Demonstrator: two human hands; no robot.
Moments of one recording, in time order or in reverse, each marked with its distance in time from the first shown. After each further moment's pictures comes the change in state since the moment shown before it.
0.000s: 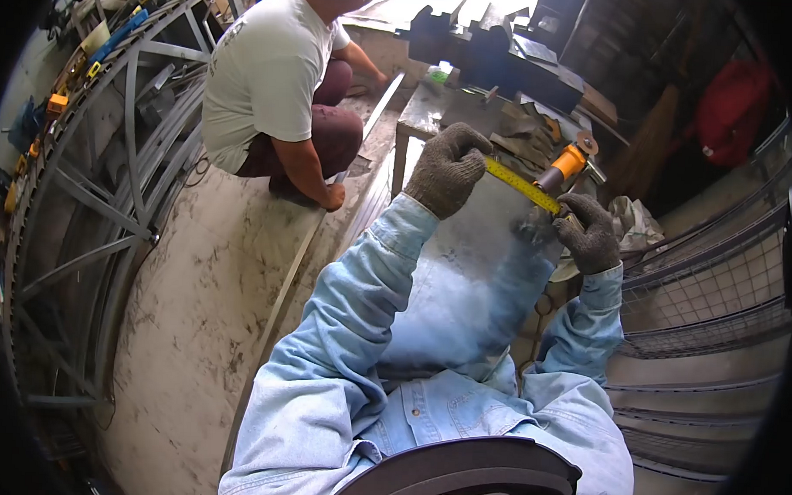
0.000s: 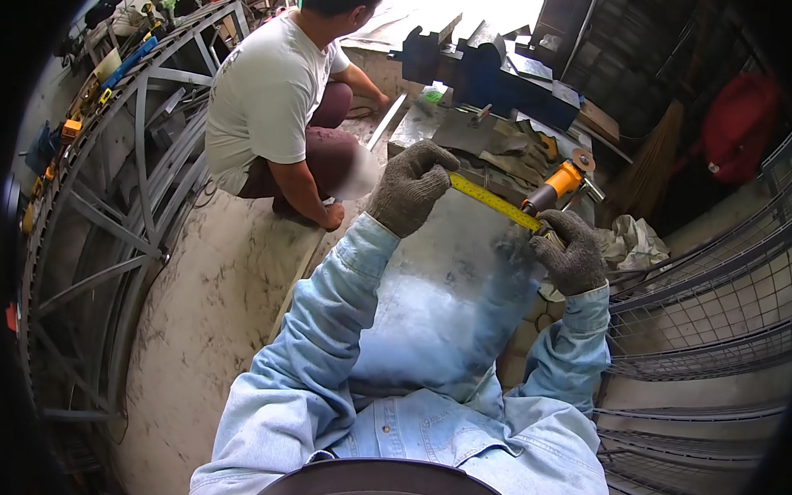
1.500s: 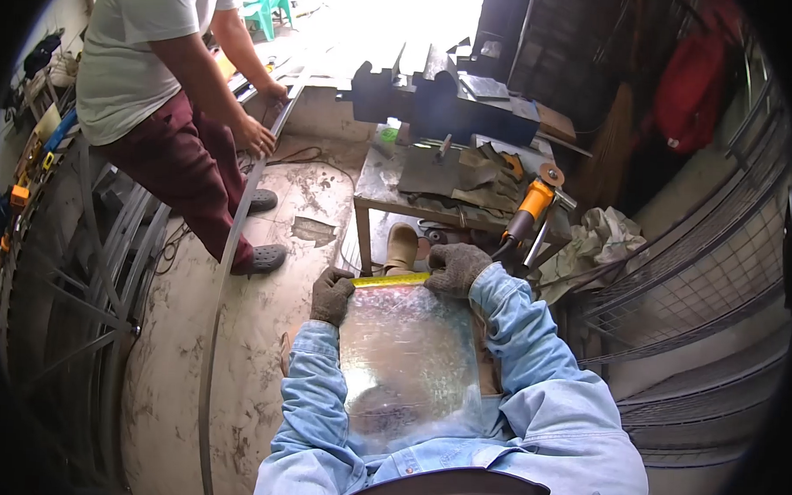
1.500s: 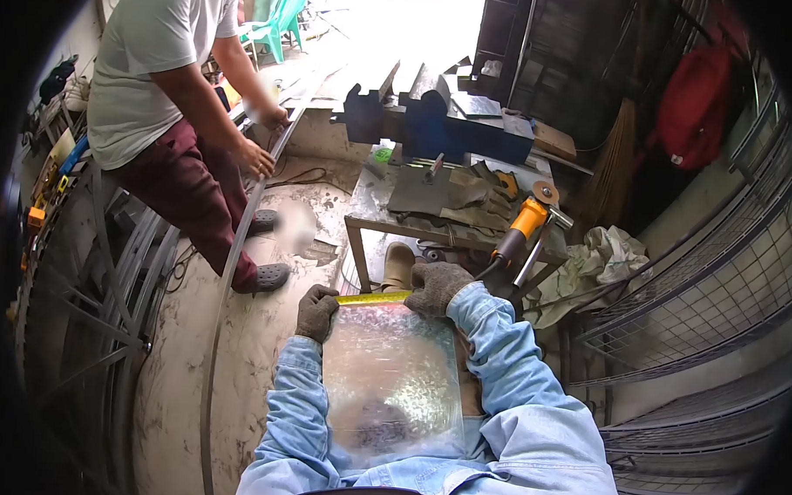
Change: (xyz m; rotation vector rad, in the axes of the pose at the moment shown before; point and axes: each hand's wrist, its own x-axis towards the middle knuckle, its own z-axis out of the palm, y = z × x) left_hand -0.082 -0.188 -0.136 0.073 0.307 -0.495; right_hand 0.090 0.028 0.153 -0.283 -0.670 0.190
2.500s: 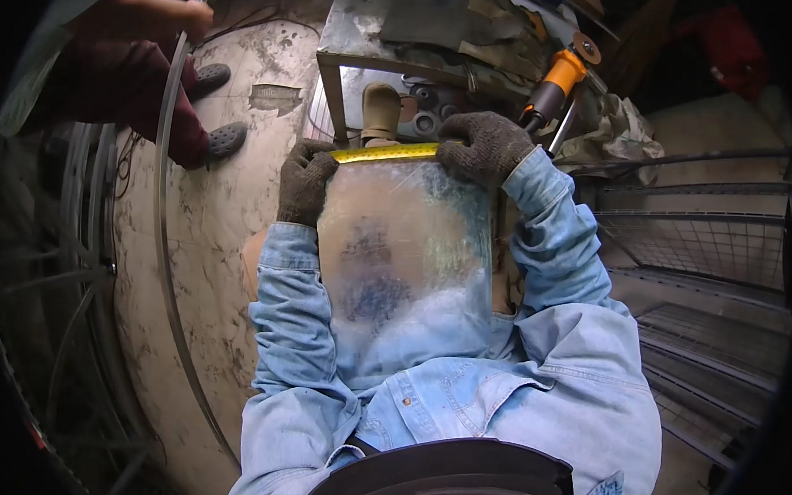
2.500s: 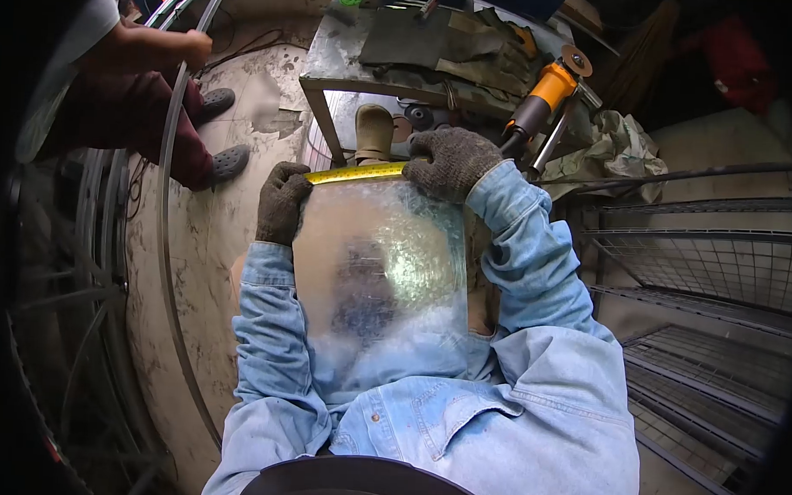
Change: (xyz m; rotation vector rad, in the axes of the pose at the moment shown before) left_hand 0.014 0.006 0.013 -0.016 -0.101 -0.036; right_hand 0.015 0.016 -0.004 0.038 0.048 0.020
